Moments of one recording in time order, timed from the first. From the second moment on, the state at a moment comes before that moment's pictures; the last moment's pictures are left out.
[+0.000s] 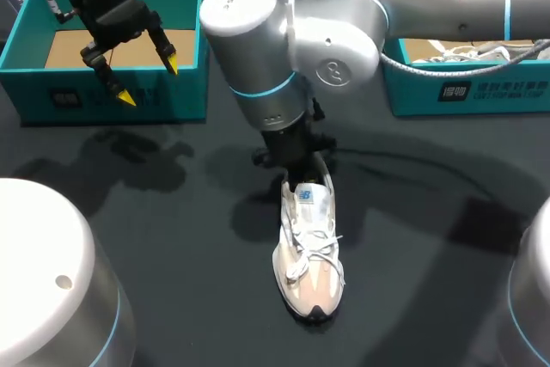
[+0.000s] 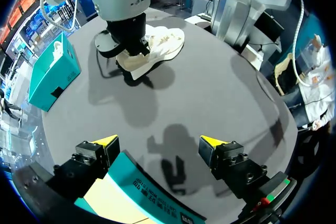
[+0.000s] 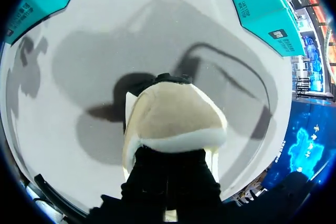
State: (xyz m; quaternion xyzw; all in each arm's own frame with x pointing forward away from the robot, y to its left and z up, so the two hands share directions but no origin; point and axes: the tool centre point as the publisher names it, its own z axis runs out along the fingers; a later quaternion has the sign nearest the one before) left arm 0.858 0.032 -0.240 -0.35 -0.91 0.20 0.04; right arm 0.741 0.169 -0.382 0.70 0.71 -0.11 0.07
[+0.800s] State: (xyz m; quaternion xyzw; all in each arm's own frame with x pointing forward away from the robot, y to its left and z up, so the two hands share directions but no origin) left arm 0.858 0.032 -0.240 -0.35 -0.91 0.20 0.04; right arm 0.716 0.163 -0.350 0.69 0.72 -0.09 0.01
